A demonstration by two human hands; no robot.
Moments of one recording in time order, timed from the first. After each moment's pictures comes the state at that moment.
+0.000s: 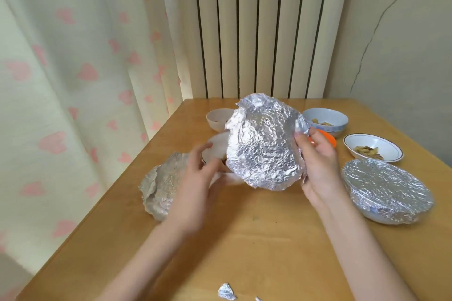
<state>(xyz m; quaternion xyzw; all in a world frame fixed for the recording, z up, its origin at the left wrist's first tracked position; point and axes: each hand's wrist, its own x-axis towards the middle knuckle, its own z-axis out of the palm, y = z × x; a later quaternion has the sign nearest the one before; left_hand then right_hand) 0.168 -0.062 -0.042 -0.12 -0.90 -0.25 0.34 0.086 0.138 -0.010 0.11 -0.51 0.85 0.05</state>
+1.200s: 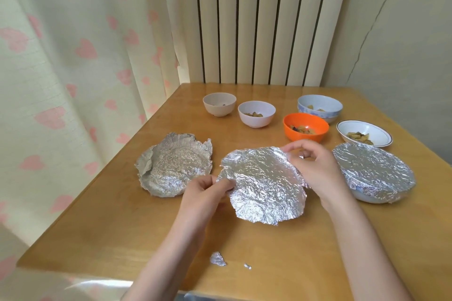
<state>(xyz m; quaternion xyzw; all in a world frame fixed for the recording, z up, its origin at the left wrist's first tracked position) 0.210 -0.010 -0.048 0.19 -0.67 -0.71 0.09 0.106 0.175 -0.039 0.10 -0.79 0.60 0.05</state>
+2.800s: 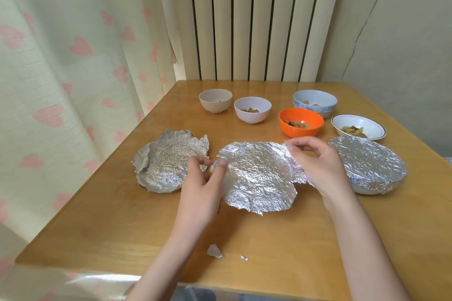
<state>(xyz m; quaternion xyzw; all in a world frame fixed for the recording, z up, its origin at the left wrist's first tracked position) 0.209 -0.005 -0.049 0.14 -0.75 -0.61 0.20 0.116 0.182 -0.037 0.06 -0.76 0.64 0.09</state>
